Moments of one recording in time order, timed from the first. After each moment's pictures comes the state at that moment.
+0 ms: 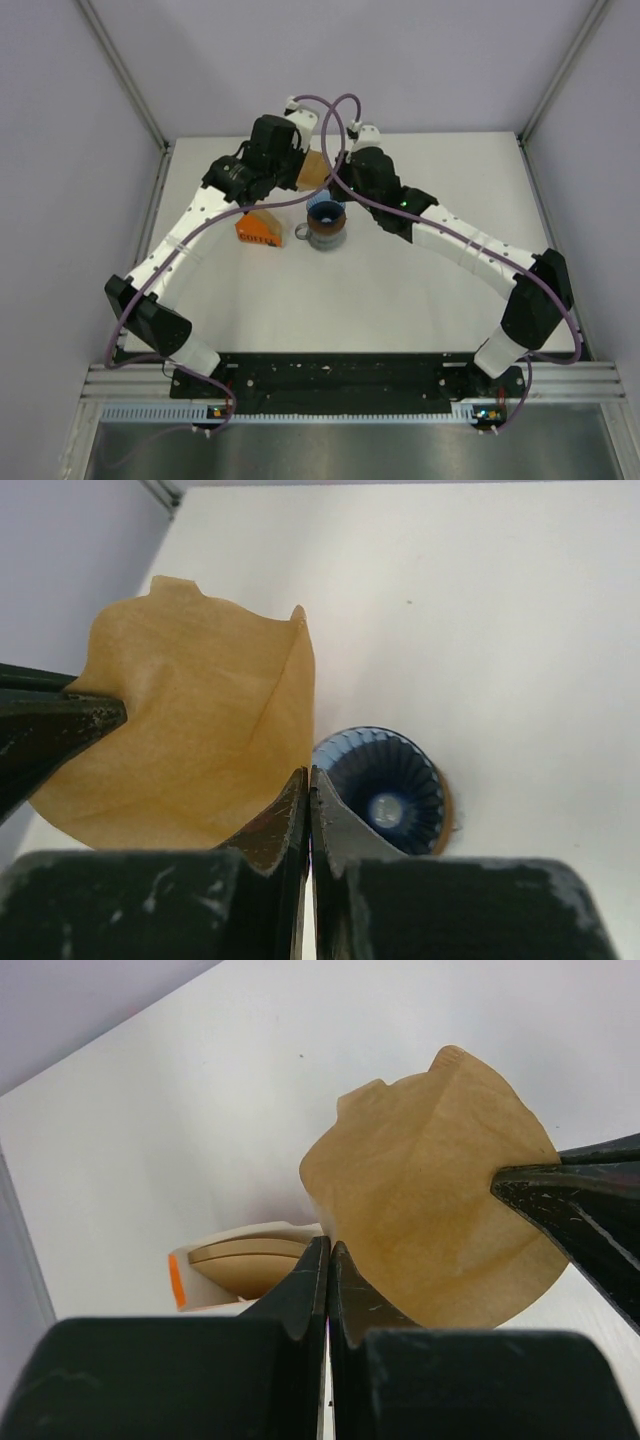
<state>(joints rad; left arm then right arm) -0.58 1.55 1.75 -0.78 -0.26 0.06 0.77 1.61 1.42 -0.12 0.22 0.51</state>
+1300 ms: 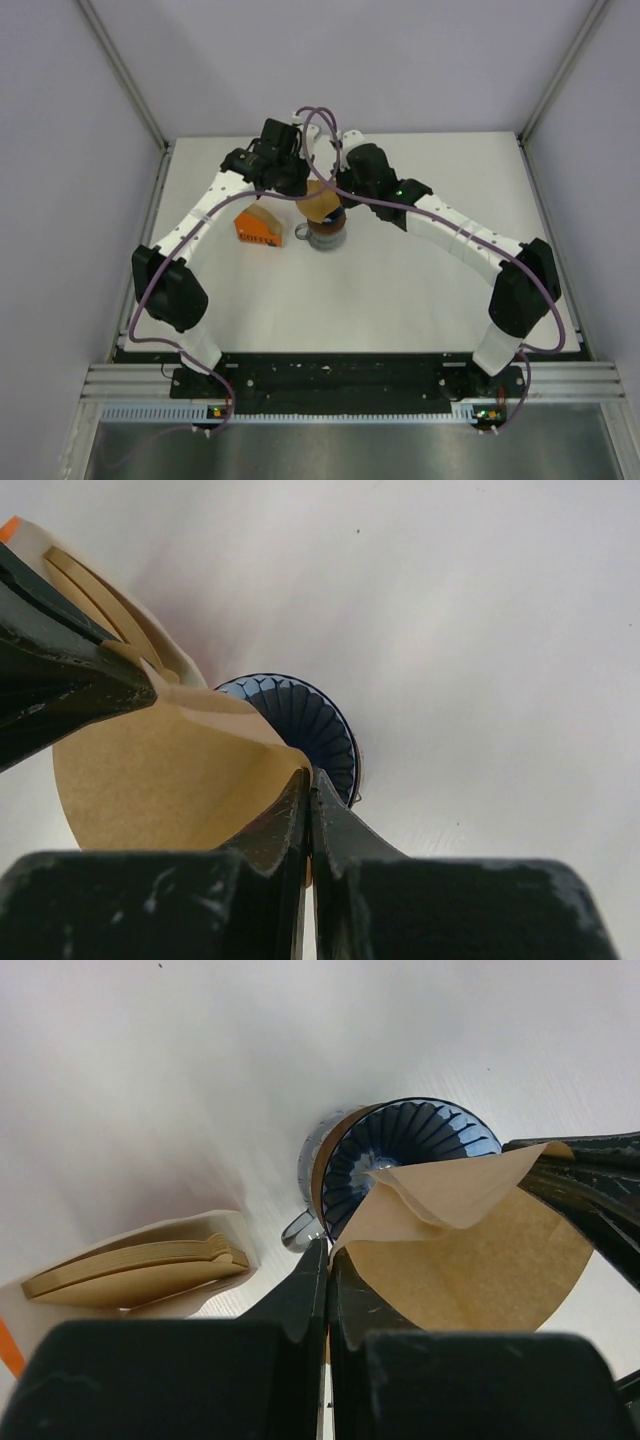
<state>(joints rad) -0.48 1.72 1.72 -0.79 0.07 -0.05 0.72 1.69 1.50 -0.32 0.14 0.16</state>
